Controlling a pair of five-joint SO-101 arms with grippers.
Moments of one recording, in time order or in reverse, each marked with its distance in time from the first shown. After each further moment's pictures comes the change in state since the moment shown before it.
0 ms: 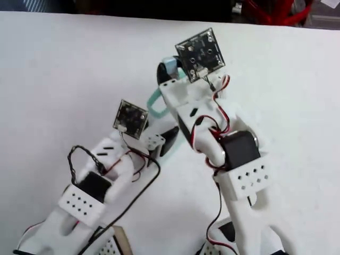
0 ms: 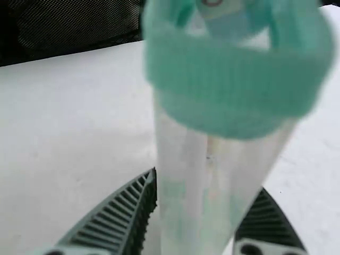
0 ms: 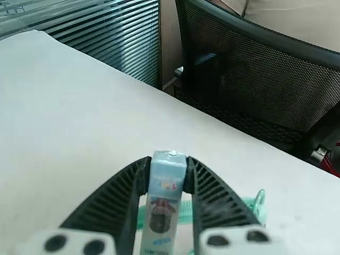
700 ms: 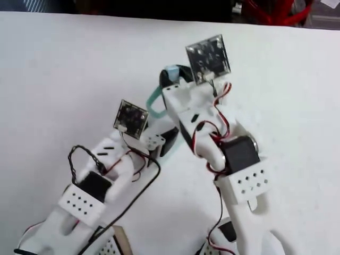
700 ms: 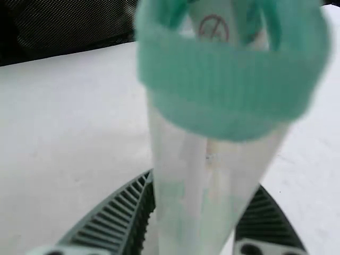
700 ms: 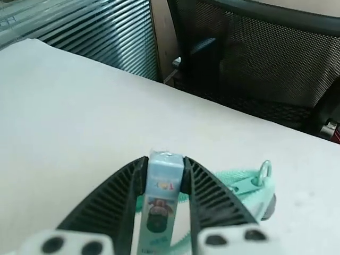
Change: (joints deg) left arm 0.1 0.0 0.0 0.0 0.0; right arm 0.1 -5.1 7.2 -2.0 -6.8
